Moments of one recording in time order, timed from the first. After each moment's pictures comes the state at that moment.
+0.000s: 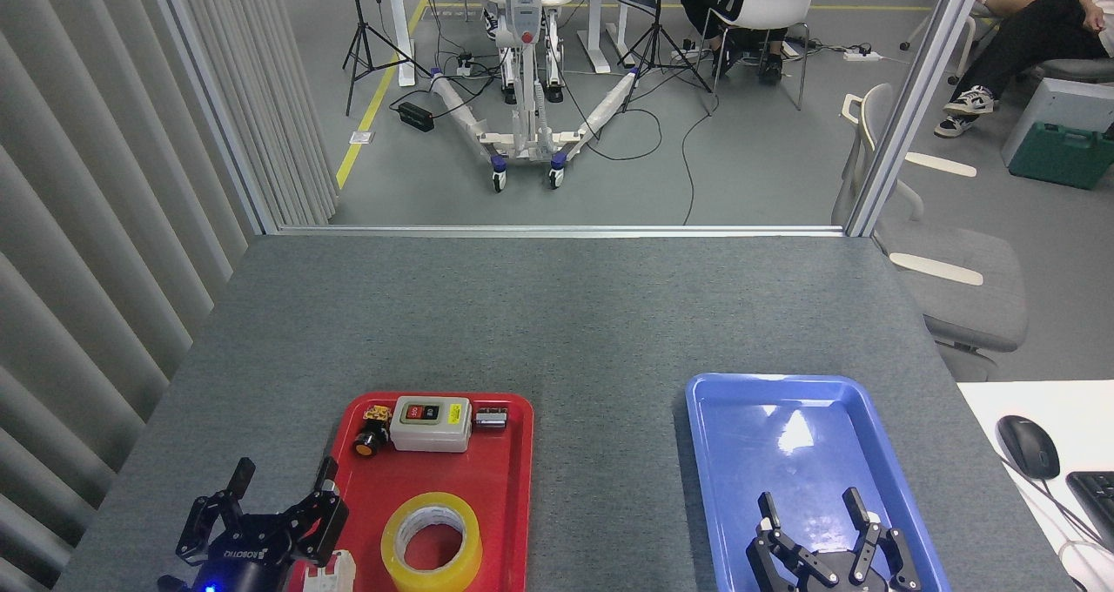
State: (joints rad) left arm 0.14 0.17 0.04 -1.66 -1.24 -0.09 0.09; right arm 0.24 -0.07 0.00 -1.65 1.39 -0.09 -0.22
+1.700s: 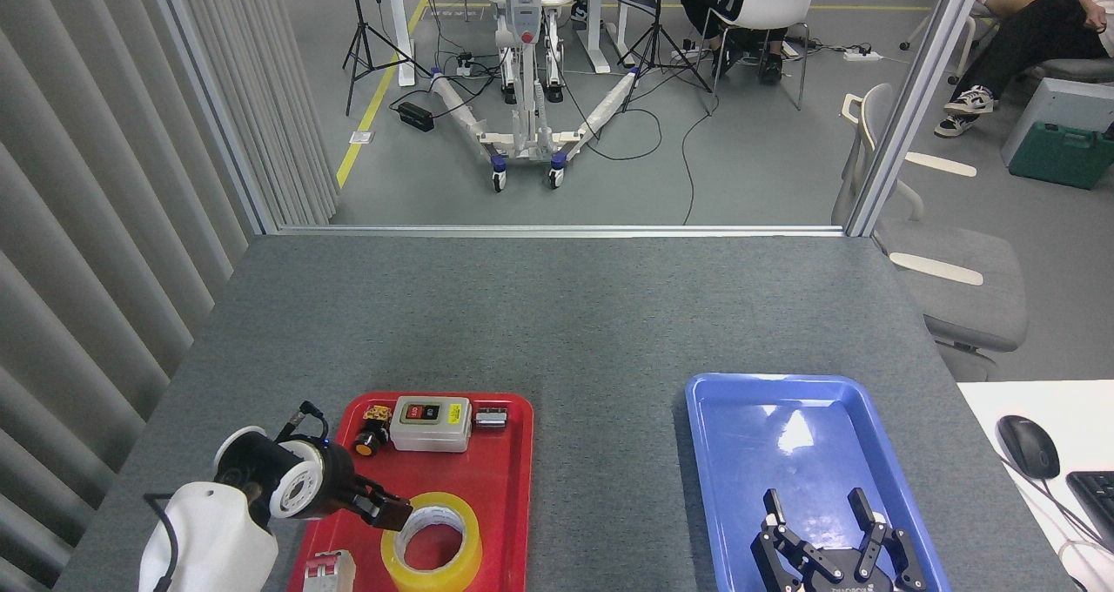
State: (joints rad) left arm -0.37 0.24 -0.18 -1.47 -1.19 -0.35 -1.32; right arm 0.25 -0.03 -0.05 -1.68 1.39 -0.11 -0.14
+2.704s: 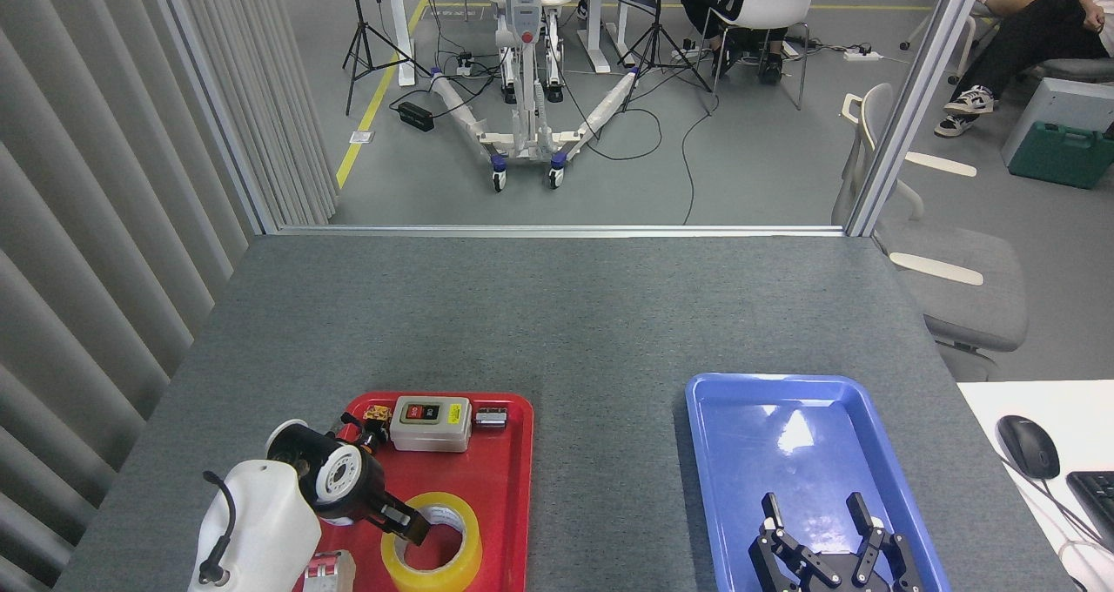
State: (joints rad) left arm -0.45 0.16 -0.21 -1.24 -1.19 -0.35 -1.41; right arm 0.25 -0.02 -0.05 -1.68 1.40 -0.11 -0.14
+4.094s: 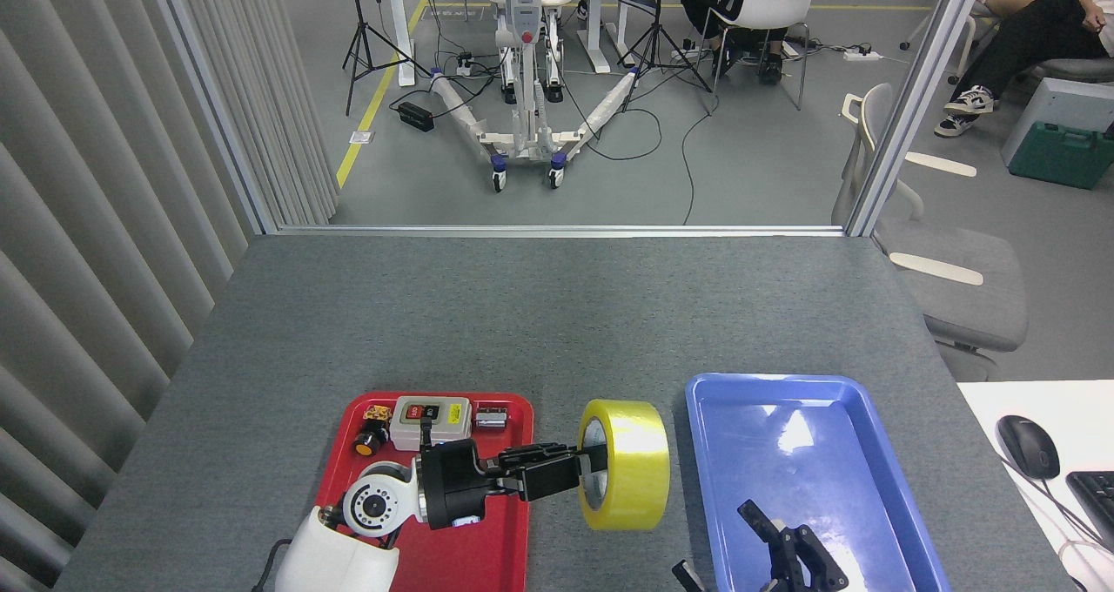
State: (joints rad) left arm -0.35 -0.02 -0.20 -1.32 -0.25 -0.61 -1.05; right arm 0.29 -0.03 -0.06 -1.74 1.43 -0.76 -0.30
